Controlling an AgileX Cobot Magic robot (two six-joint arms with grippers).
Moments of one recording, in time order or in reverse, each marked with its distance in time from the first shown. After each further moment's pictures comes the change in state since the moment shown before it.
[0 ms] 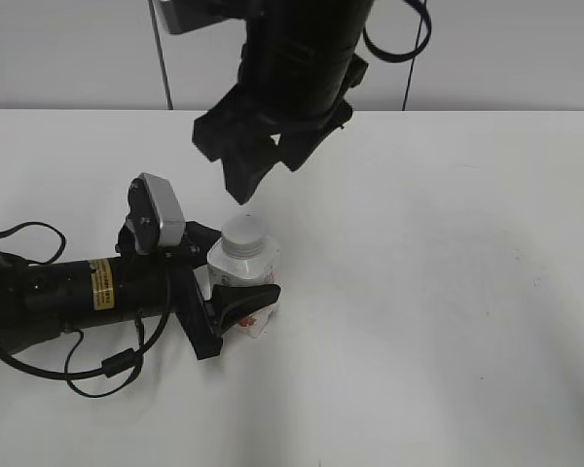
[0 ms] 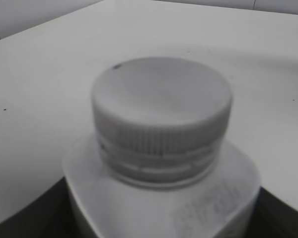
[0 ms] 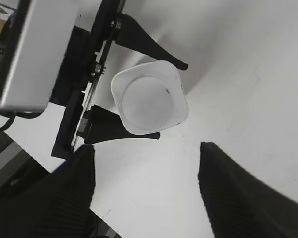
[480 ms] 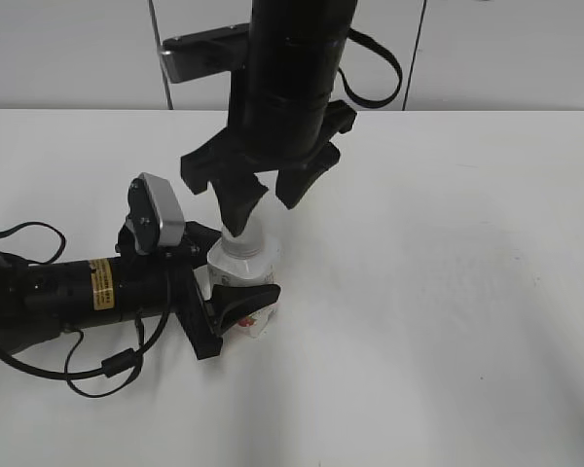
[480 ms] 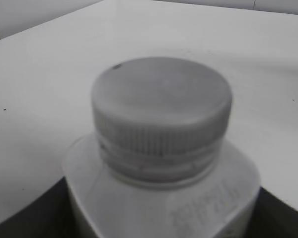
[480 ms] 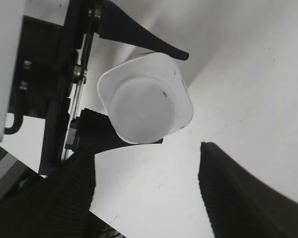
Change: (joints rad) left arm 0.000 0.000 0.000 0.000 0.001 0.000; right arm 0.004 0.090 -0.002 0.004 0.000 0.130
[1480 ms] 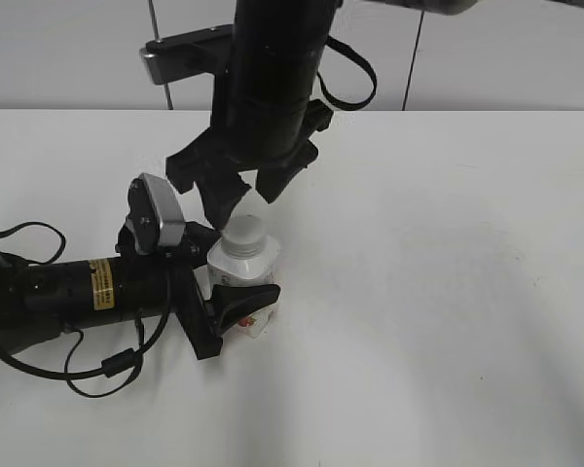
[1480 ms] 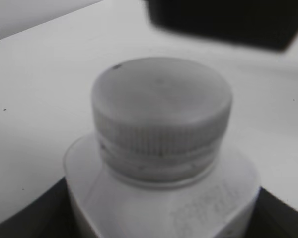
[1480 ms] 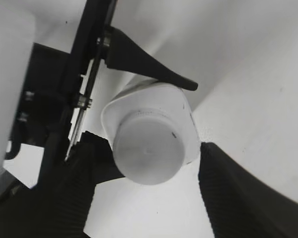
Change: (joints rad) left arm 0.000 0.000 0.000 0.001 0.000 0.000; right arm 0.000 0.054 -0.055 0.010 -0.043 -0.061
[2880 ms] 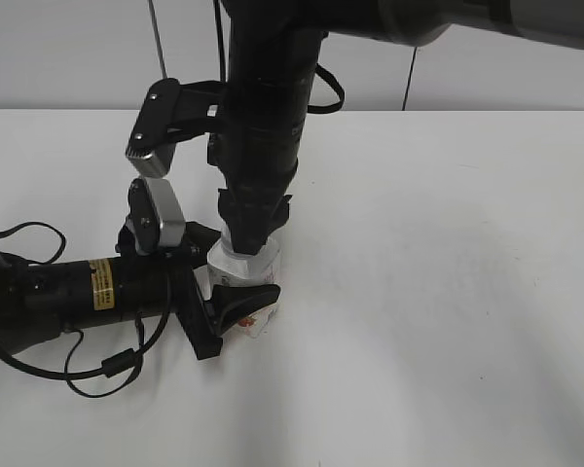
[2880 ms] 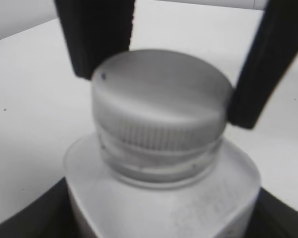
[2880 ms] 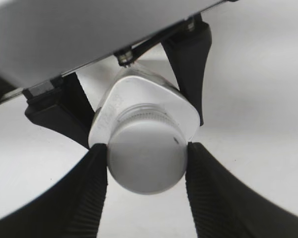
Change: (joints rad) left arm 0.000 0.000 -0.001 -0.001 0.001 0.000; right arm 0.000 0.052 -0.013 -0.015 0.035 -0.841
